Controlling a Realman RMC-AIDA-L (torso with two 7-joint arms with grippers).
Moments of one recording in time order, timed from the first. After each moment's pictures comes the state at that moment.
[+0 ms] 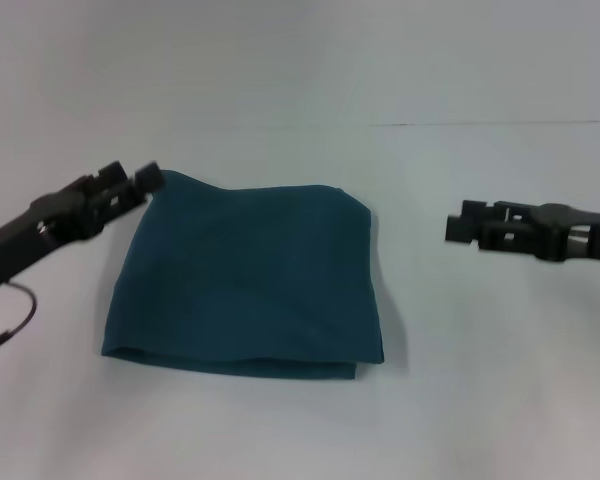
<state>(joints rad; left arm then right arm) -0.38 -2.17 0.53 0.72 1.69 1.48 -1.61 0.61 1.99 -0.53 -0.56 -2.00 -1.67 1.73</state>
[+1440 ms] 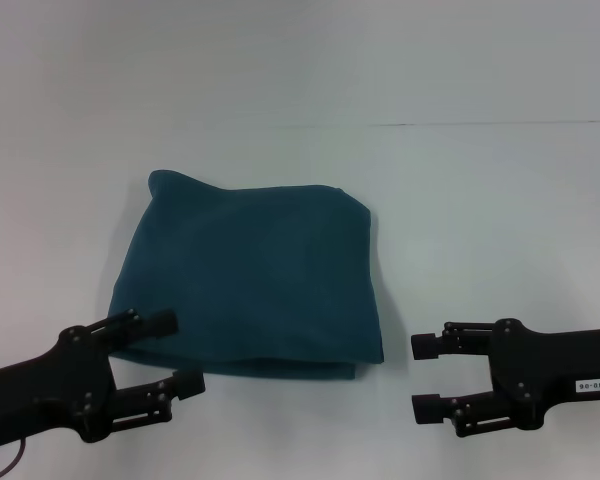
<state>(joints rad) -0.29 -2.16 0.50 0.78 1.96 1.90 -1.36 0.54 2.03 -0.75 -0.56 -2.04 -1.79 1.43</state>
